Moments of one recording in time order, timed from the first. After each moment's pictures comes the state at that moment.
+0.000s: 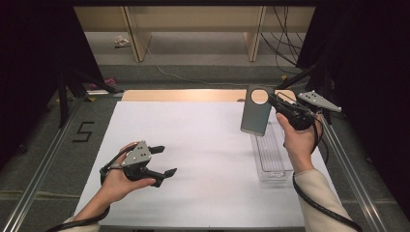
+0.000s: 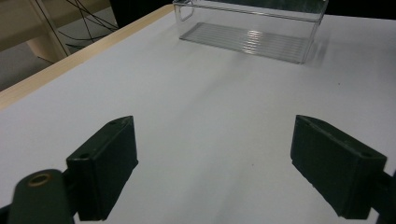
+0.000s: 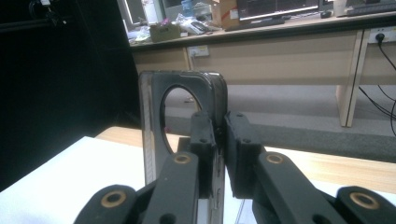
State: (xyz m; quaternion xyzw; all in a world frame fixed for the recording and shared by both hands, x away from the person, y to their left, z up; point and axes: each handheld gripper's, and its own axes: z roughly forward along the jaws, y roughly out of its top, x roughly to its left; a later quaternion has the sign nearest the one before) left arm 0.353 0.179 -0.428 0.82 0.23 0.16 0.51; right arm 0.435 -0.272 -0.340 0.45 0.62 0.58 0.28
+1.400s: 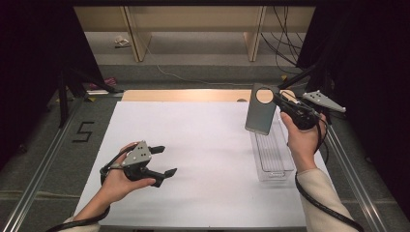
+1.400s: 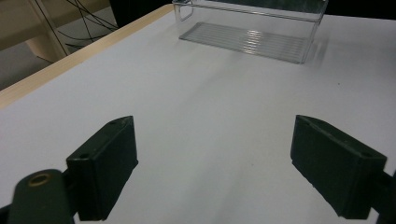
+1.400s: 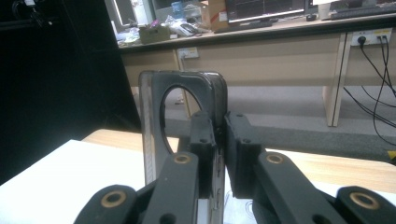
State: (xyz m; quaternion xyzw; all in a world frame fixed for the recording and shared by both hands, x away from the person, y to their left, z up) left arm 0.353 0.178 -0.428 0.82 0.23 0.16 0.51; right arm 0.436 -0.282 -0.340 0.46 0.61 0.57 0.29
